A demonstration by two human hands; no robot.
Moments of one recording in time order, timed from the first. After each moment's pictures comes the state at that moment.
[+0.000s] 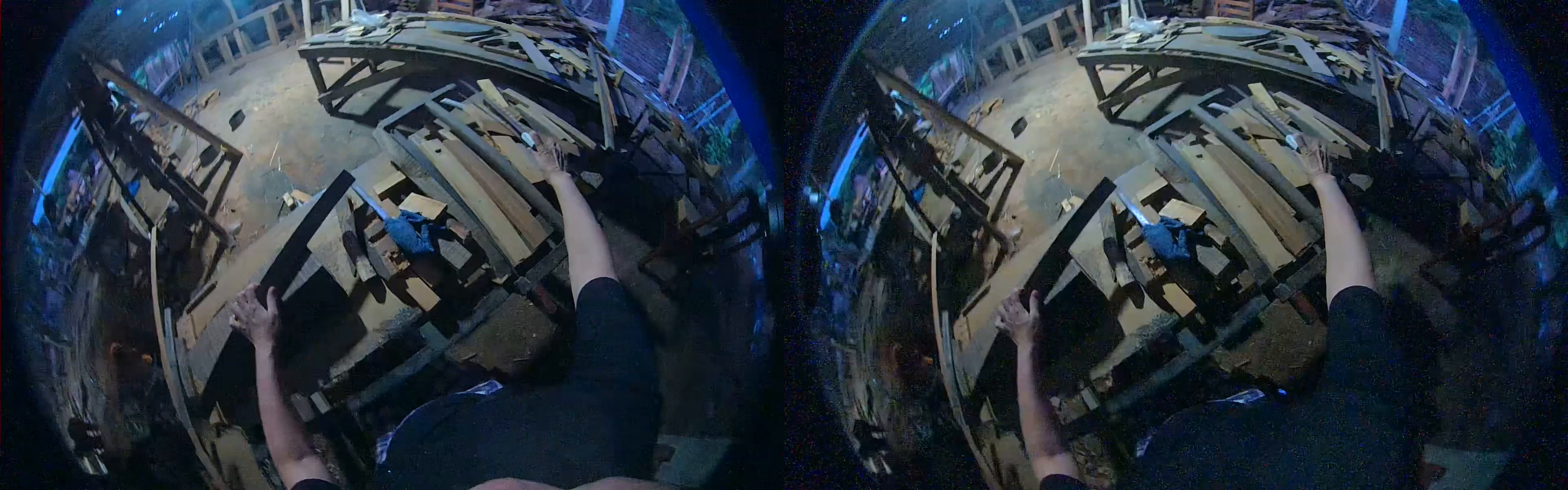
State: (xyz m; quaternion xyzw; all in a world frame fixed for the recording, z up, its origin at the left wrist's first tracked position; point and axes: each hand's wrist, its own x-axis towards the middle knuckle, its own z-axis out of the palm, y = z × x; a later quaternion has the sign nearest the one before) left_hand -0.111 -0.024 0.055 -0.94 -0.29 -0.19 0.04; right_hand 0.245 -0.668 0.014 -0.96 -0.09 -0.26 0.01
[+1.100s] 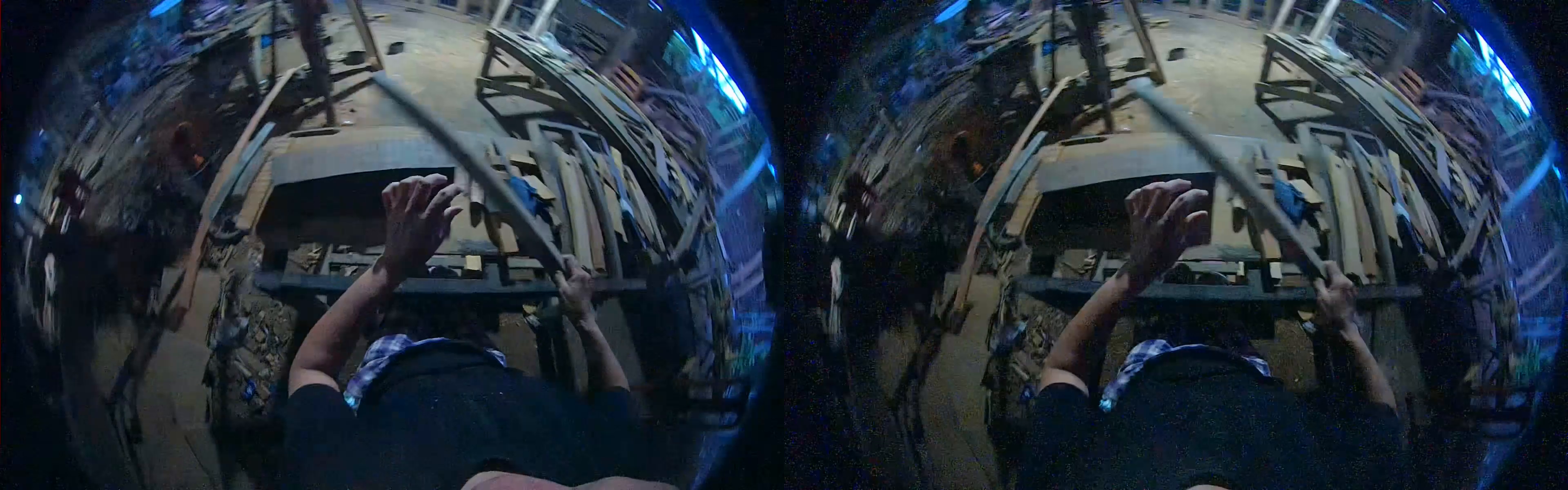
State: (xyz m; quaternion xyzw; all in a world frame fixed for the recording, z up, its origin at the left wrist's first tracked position) left_hand -0.246 -0.164 0.148 -0.89 -0.01 -0.44 -0.11; right_hand -0.124 -0.482 0.105 -0.92 -0.26 -0.03 0.28
